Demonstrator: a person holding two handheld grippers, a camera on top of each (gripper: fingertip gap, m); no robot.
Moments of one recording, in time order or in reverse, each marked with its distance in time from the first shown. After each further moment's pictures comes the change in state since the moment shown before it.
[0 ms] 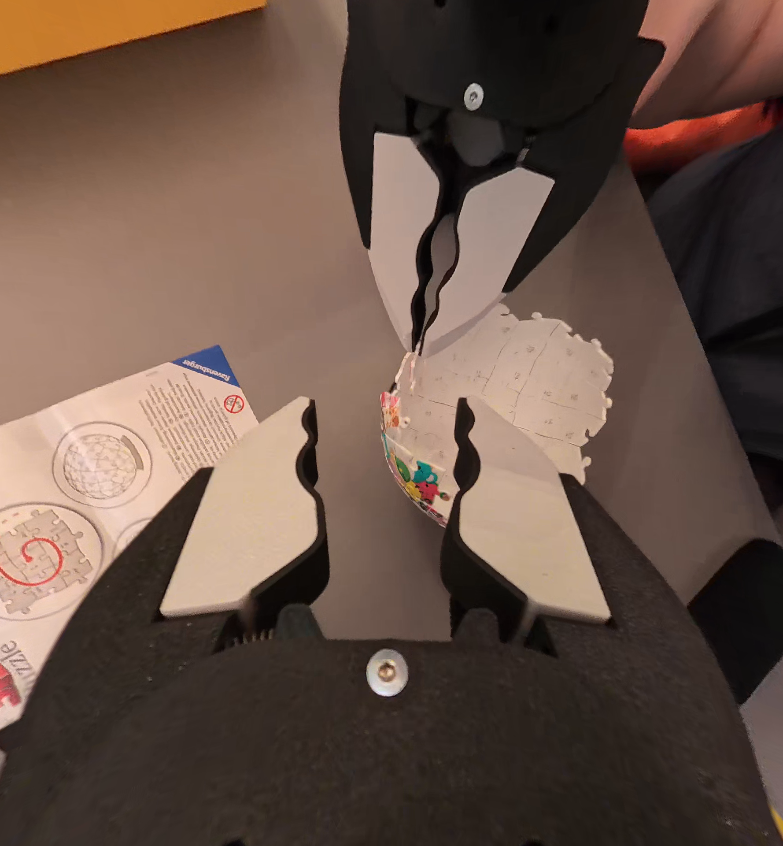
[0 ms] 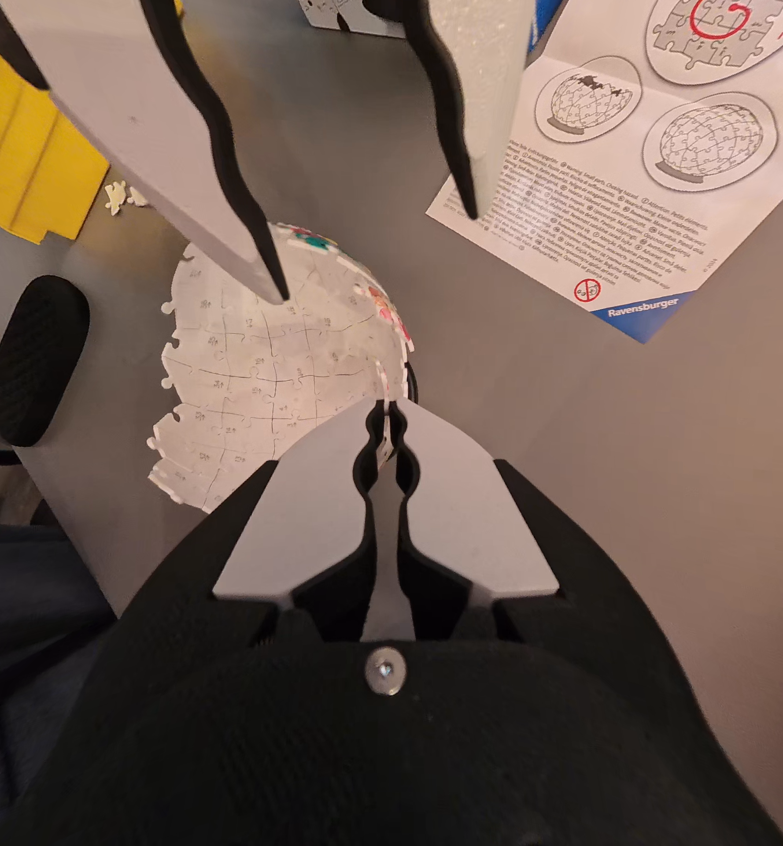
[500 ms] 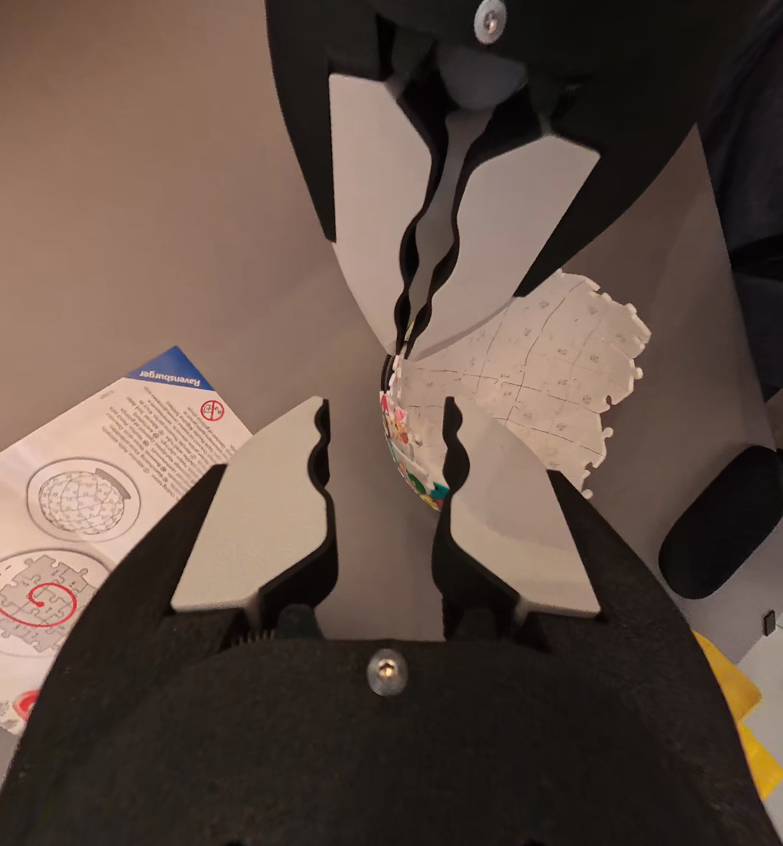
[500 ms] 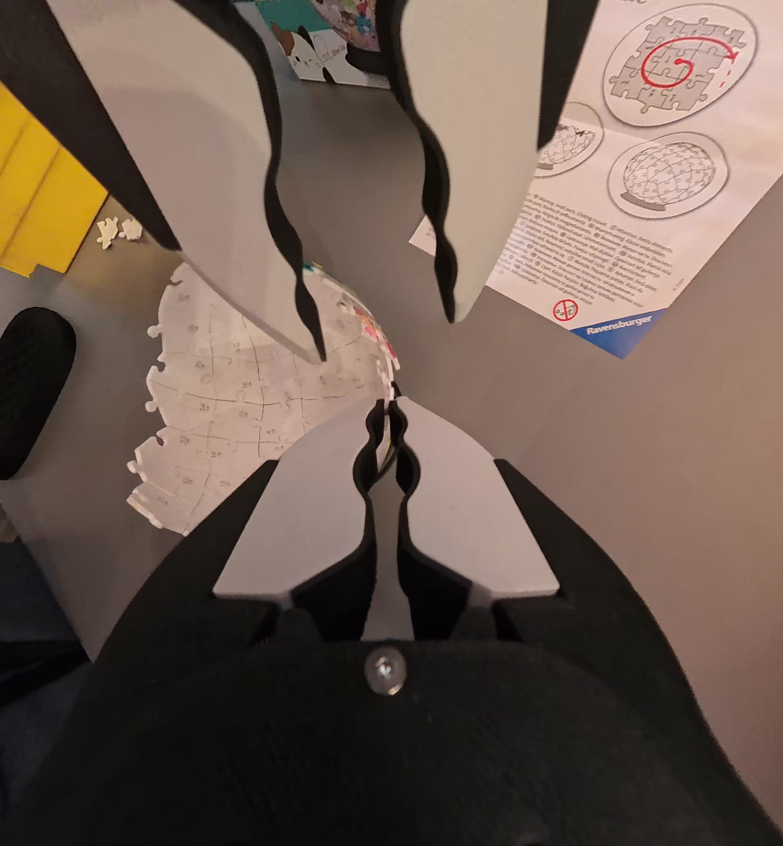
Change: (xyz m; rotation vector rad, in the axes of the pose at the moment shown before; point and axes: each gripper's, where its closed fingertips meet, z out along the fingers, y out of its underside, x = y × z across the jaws) left arm -0.002 0.008 0.026 -0.255 0.091 0.079; right arm 0.006 -0.006 0.003 0.078 0.033 0.003
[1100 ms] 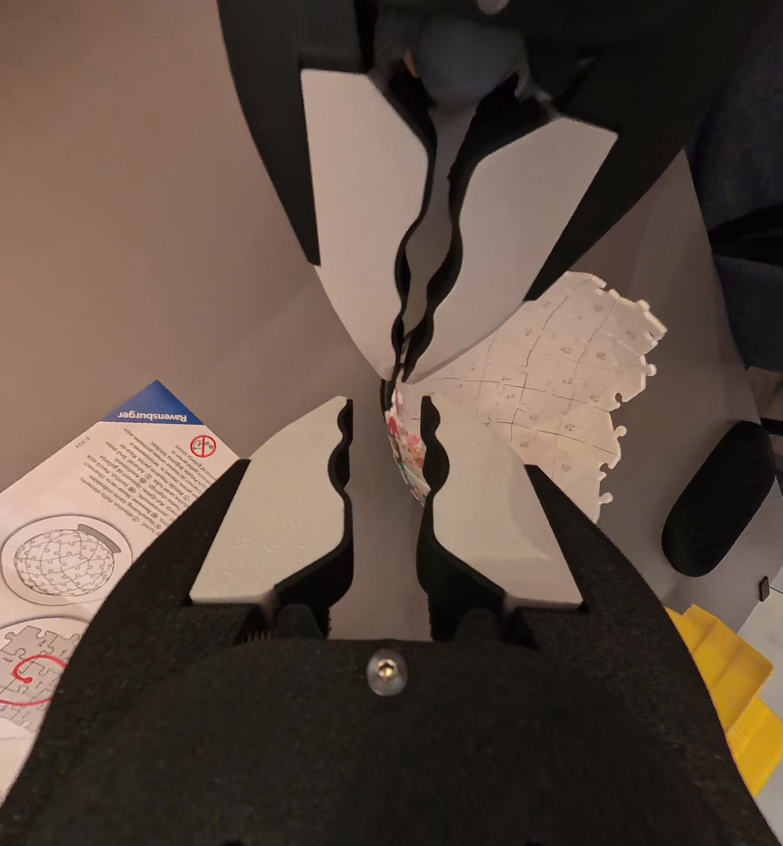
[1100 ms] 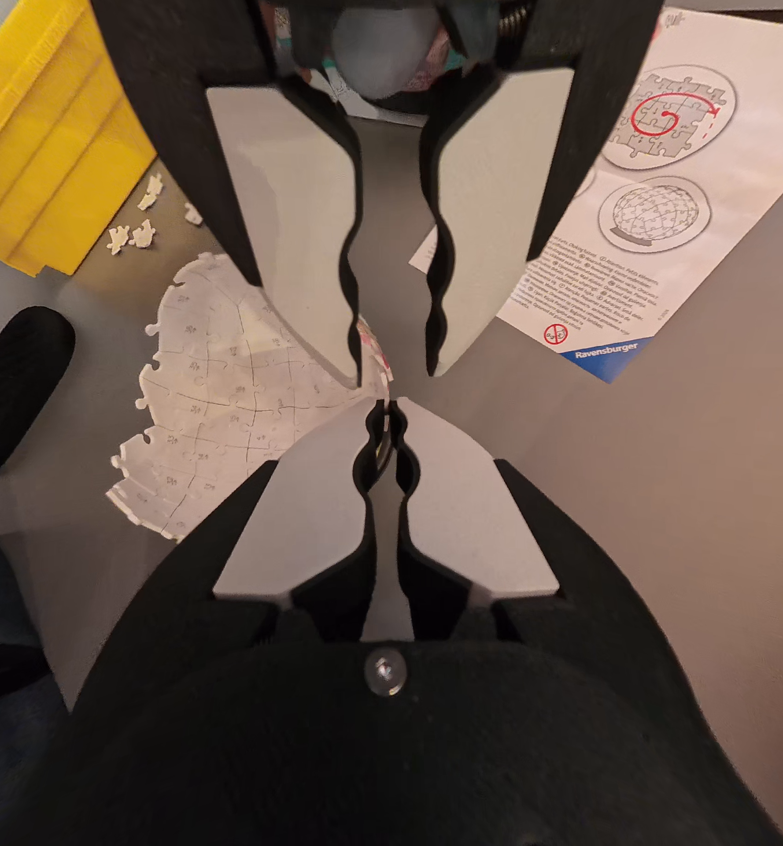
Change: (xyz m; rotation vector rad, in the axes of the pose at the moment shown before) left arm -0.004 -0.003 0.015 -0.002 0.091 0.046; right arm 0.004 -0.004 0.000 0.064 -0.018 -0.054
